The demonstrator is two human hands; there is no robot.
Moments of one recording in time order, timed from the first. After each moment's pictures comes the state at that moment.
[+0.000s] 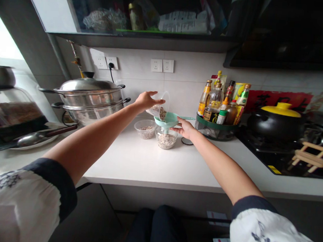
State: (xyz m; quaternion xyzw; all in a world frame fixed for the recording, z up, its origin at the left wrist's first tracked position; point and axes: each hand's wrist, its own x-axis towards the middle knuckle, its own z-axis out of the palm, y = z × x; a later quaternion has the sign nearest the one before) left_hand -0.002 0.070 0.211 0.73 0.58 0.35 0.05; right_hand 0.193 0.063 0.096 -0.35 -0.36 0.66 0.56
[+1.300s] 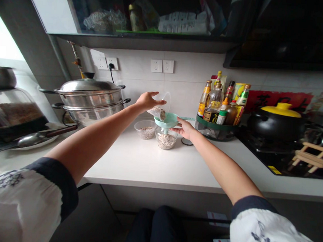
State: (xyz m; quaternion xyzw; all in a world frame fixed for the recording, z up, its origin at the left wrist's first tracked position) left_hand 0.002 0.069 0.212 0.74 0.57 0.35 0.04; right_hand 0.192 0.063 0.096 -0.36 -0.36 0.66 0.56
